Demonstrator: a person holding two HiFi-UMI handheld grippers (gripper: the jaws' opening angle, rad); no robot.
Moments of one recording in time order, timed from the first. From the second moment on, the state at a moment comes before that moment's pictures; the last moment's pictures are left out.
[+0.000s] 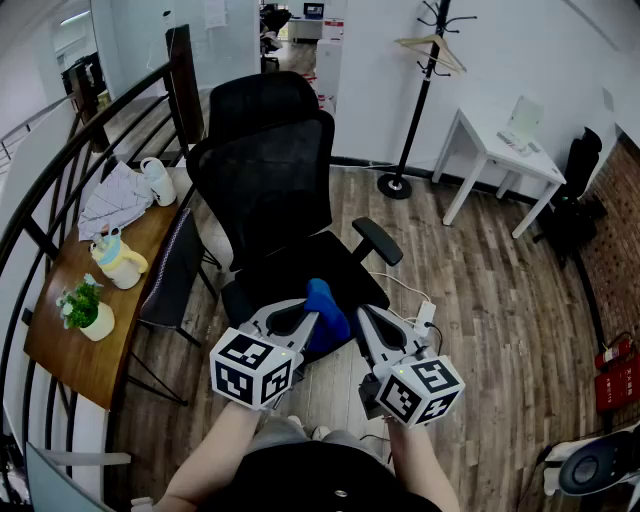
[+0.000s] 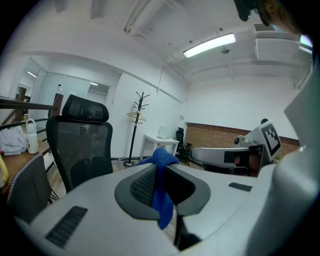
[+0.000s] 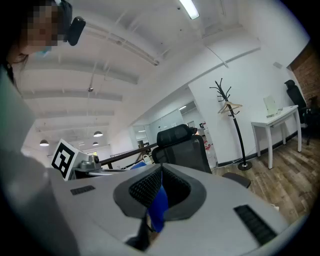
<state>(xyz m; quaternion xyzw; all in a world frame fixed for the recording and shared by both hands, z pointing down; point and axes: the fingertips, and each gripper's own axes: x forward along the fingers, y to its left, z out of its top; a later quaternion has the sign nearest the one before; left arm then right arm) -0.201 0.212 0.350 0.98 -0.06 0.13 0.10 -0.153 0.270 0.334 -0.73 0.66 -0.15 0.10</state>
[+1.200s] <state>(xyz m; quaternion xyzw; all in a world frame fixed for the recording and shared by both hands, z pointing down) -0.156 0.237 0.380 0.98 -0.06 0.15 0.12 -0.107 0.309 0.363 -0.72 0.66 -0.17 0.13</state>
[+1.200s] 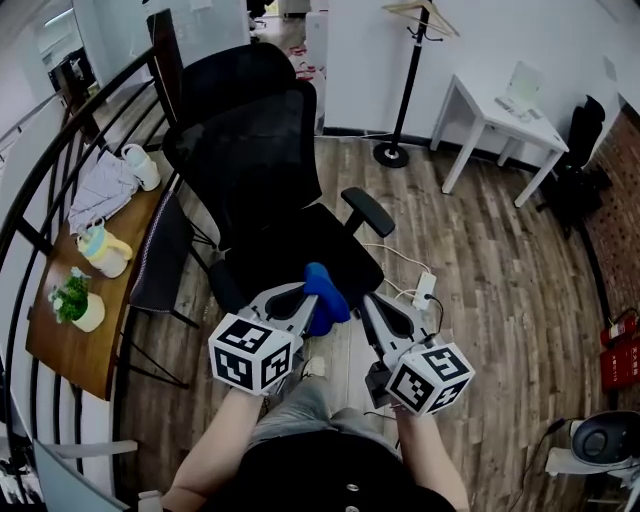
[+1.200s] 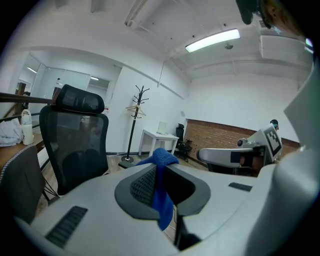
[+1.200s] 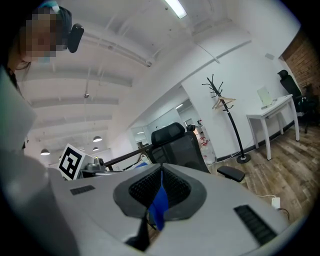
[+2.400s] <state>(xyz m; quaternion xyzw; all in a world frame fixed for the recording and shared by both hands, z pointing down) -0.029 -0.022 0.383 0.97 -0.16 0.11 0.18 0.016 0.011 0.359 -0.62 0.76 -0.18 0.07</state>
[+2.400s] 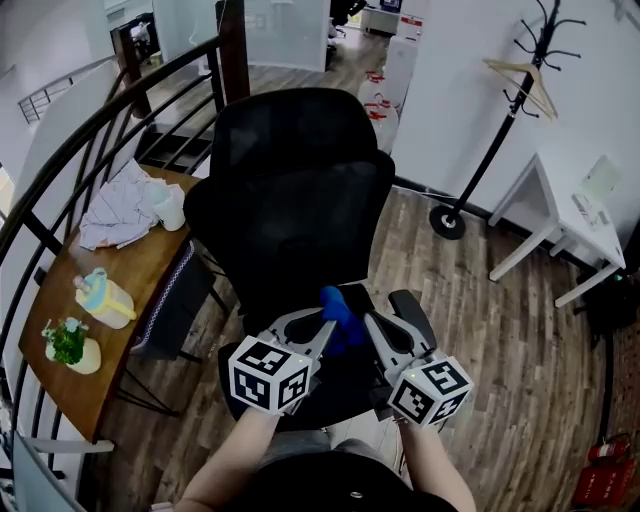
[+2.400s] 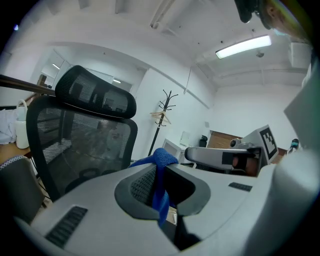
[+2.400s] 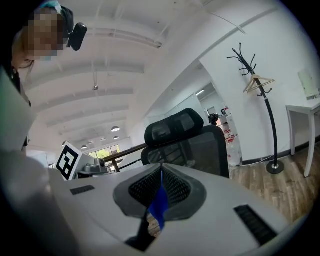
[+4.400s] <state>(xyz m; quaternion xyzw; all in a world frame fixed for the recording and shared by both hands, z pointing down) 0.140 -0.286 0.191 0.94 -0.32 0.07 -0.03 0.163 -0.200 0.241 -0.52 0.84 -0.08 0.13</state>
